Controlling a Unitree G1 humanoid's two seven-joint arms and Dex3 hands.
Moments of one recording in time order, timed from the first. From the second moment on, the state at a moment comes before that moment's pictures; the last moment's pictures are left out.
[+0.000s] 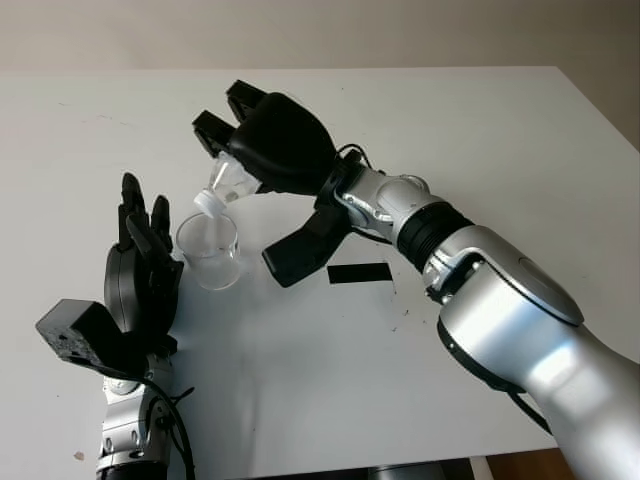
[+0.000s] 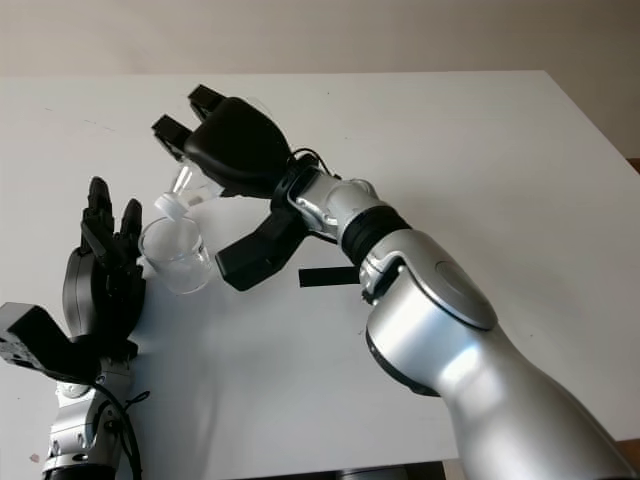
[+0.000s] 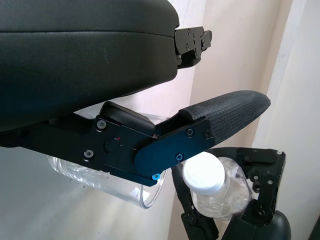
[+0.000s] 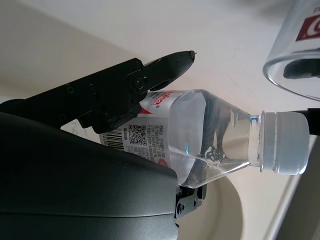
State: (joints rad) left arm -0.14 0.07 0.24 0.13 -0.27 -0.21 -0.09; right arm -1.36 -0.11 0.85 1.30 -1.08 -0.39 -0.75
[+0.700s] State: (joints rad) left arm -0.15 0.07 0.24 0.14 -0.27 -0.22 -0.09; right arm -1.37 -0.11 0.81 1.30 -1.00 -0.43 -0.73
